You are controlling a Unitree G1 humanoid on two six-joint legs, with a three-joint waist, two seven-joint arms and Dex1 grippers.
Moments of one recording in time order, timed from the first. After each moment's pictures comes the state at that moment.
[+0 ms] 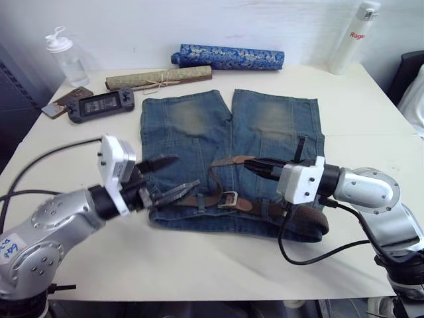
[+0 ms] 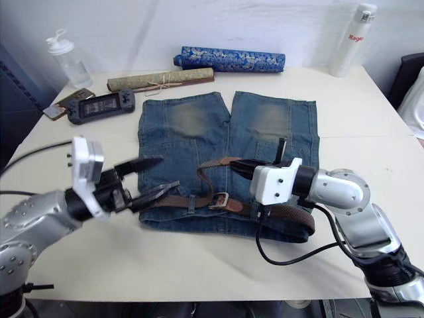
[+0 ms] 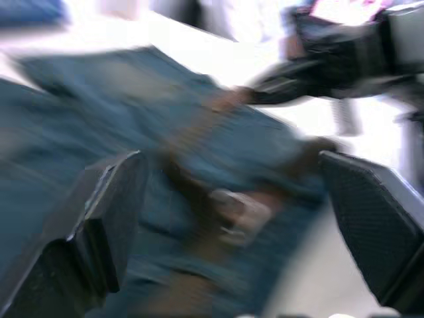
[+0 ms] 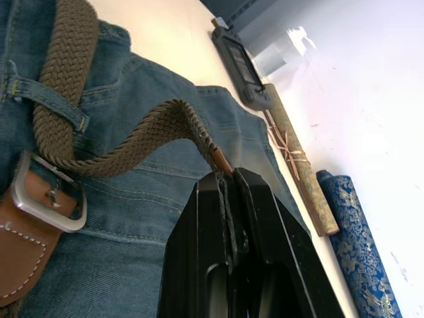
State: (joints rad) left arm -0.21 0.78 0.18 -0.69 -0.82 0.69 -0.37; right arm -0.40 -0.77 0.12 -0.39 0.05 -0.11 0.86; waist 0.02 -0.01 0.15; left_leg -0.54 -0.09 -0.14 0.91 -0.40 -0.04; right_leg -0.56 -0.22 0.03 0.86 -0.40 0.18
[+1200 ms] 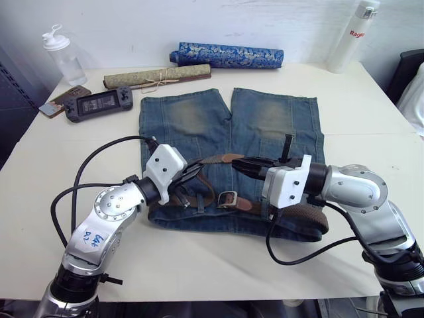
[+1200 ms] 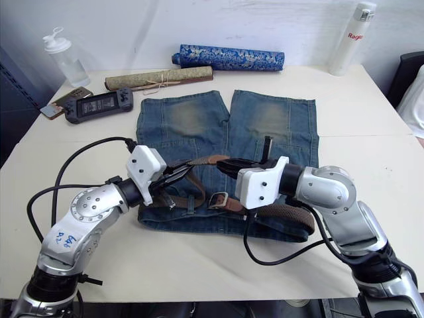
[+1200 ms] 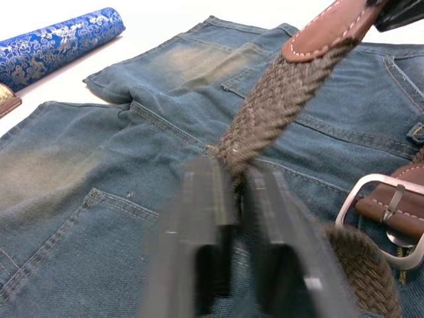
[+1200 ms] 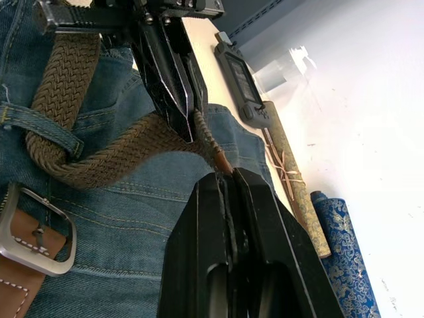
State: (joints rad) left arm -0.30 0.55 -0.10 -0.55 -0.30 0.55 -0.41; right arm -0.45 -0.71 0.15 -0.45 -0.02 -0.06 0.86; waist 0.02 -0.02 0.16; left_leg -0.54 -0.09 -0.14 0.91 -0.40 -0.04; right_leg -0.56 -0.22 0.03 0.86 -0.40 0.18
